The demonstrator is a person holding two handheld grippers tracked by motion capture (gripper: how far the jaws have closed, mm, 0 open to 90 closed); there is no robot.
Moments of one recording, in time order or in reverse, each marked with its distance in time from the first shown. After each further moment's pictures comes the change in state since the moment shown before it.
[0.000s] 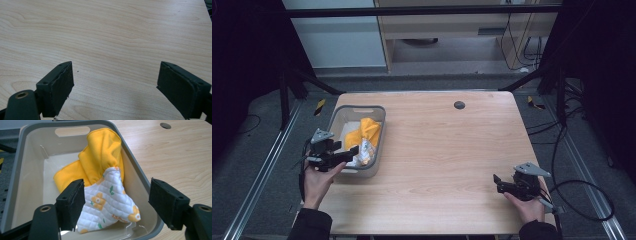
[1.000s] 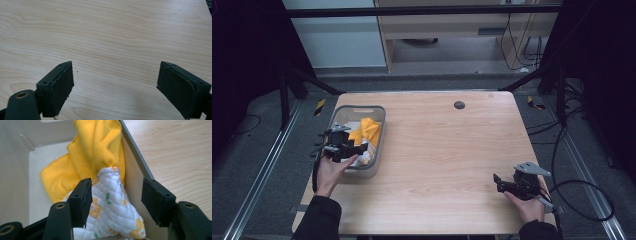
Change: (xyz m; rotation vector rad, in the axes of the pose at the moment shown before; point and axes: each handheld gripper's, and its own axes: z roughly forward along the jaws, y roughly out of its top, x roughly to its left) left arm -0.007 0.015 0.045 0.148 0.019 0.028; right arm -0.002 0.001 0.002 0.001 0.005 0.014
